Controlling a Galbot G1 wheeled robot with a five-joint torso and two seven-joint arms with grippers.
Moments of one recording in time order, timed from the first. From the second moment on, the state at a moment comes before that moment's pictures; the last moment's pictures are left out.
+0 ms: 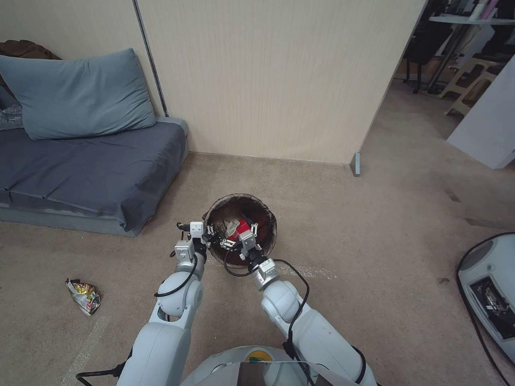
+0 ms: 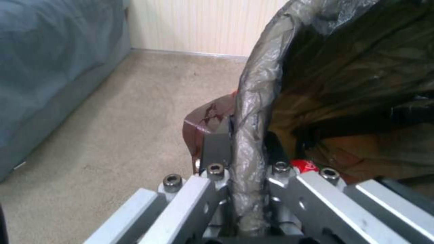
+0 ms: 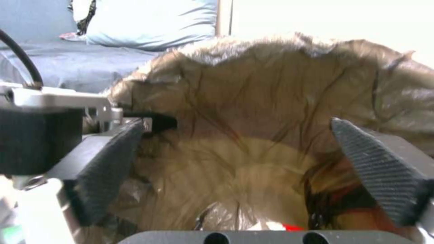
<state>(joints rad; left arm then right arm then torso) 1.33 -1.46 -0.39 -1.93 -0.19 0.32 -0.13 -1.09 1.37 -0.12 1.60 0.08 0.19 0.12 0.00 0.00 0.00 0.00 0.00</state>
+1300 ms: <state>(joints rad) 1.37 -1.41 -0.46 -1.97 -0.20 0.29 -0.12 -1.45 1.41 0.40 2.04 0.06 0.15 0.25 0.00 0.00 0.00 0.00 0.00</state>
